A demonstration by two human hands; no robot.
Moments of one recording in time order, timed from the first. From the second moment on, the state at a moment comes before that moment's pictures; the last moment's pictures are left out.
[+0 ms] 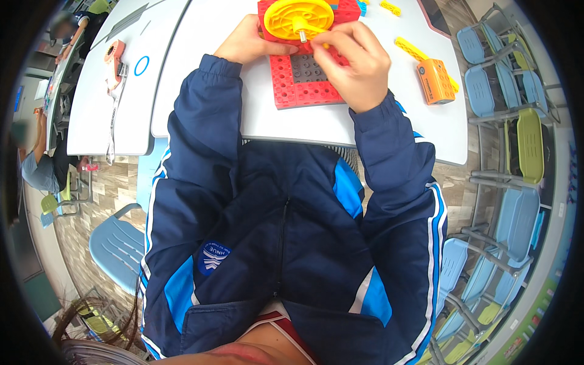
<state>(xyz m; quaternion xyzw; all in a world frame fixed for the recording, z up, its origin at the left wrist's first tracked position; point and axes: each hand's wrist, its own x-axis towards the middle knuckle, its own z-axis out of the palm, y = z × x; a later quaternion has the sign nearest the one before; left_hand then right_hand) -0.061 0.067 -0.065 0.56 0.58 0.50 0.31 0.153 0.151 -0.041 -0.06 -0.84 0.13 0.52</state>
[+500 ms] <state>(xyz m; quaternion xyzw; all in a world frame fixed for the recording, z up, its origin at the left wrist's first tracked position) -0.065 0.071 -0.070 0.57 0.57 0.51 0.31 0.150 0.144 -0.041 0.04 -0.88 0.11 0.45</state>
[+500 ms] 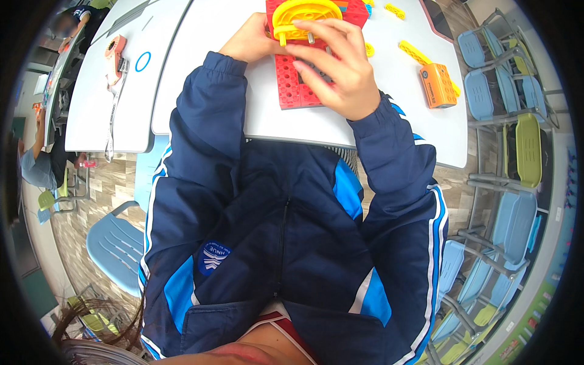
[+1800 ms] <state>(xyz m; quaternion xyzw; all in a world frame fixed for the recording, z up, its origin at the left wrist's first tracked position) -0.055 0.071 -0.061 0.51 0.47 0.61 0.38 0.137 0.141 -0.057 -0.10 -0.80 0.34 0.49</state>
